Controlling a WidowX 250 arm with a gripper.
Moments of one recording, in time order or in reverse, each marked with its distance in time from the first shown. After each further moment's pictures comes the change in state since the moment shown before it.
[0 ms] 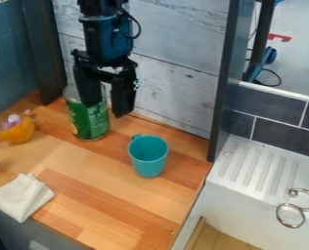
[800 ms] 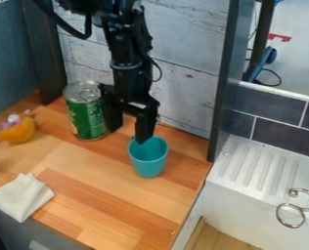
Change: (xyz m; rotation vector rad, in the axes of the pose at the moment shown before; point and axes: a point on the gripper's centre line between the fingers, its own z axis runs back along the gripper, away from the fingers) arm 0.042 0.004 -0.061 0.063 -0.044 0.035
